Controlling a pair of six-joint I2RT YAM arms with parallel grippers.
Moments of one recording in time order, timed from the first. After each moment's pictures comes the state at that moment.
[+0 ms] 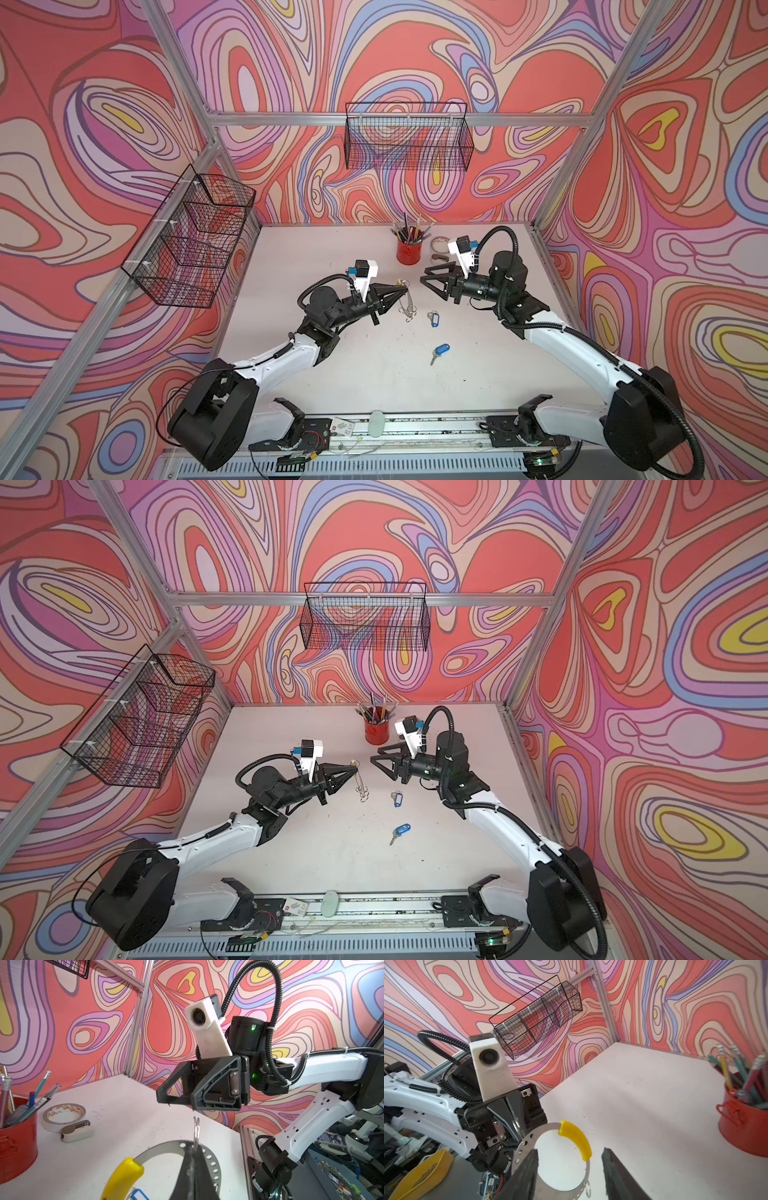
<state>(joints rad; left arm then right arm) -0.54 1.31 0.55 0.98 0.71 -0.51 0.40 1.26 0.84 0.28 -0.85 0.35</state>
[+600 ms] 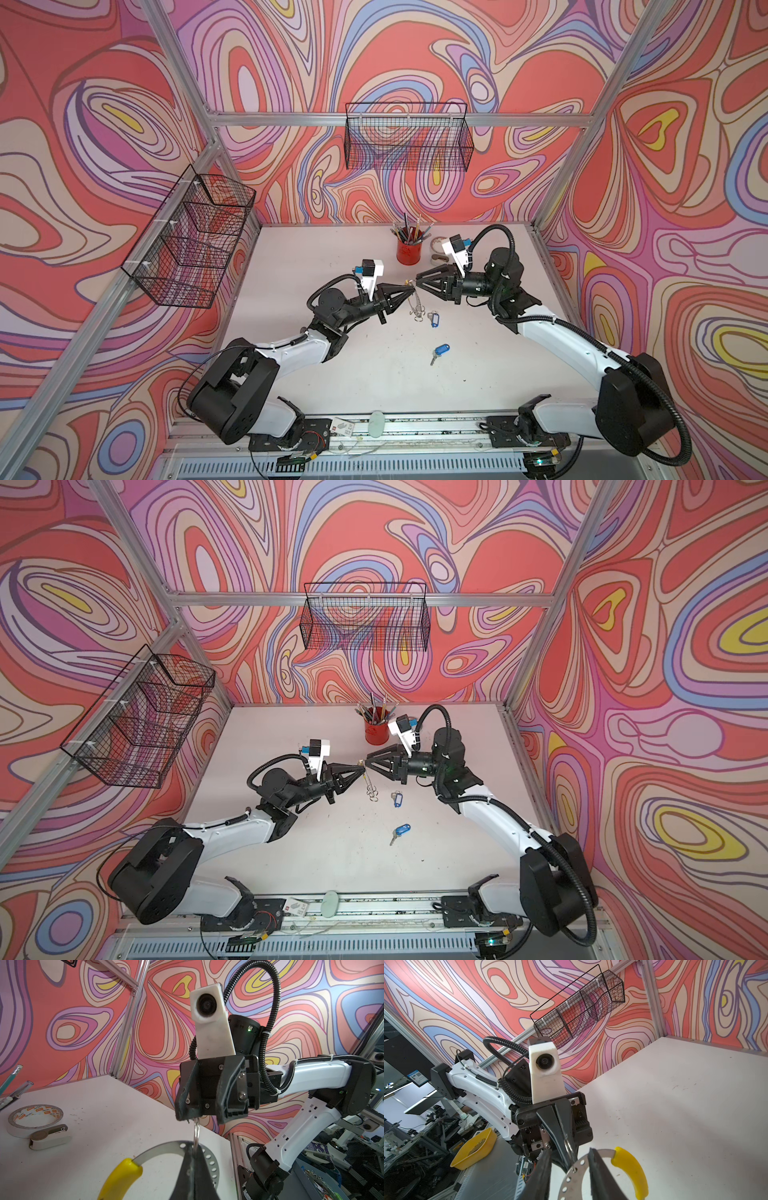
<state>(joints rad) -0.58 1.43 0.56 1.13 0.70 -0.60 0.40 1.32 0.87 0.41 -1.05 0.45</state>
